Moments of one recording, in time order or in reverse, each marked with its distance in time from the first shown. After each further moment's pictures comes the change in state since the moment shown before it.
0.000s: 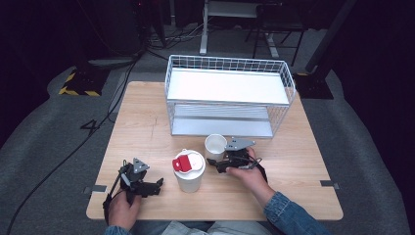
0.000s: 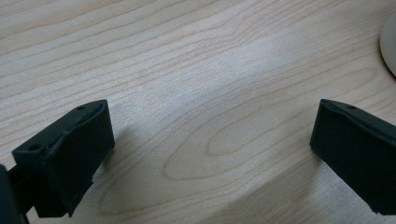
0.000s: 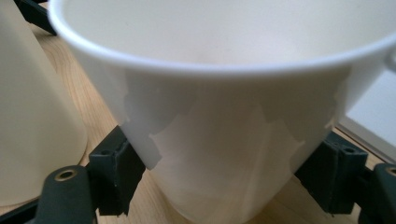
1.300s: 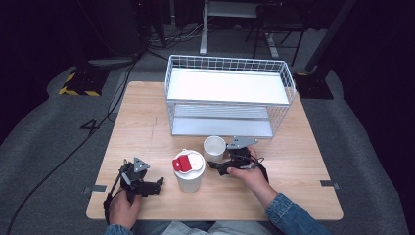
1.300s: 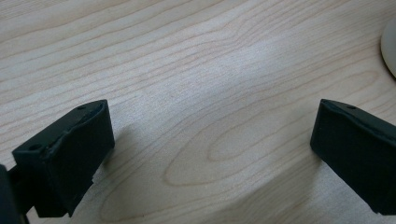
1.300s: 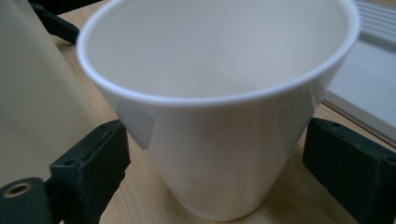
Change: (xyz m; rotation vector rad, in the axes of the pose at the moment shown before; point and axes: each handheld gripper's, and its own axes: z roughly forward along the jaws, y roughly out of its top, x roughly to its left) left arm 0.001 0.002 0.001 0.002 -0.006 0.003; right arm -0.001 0.002 -0.006 0.015 0.047 0.070
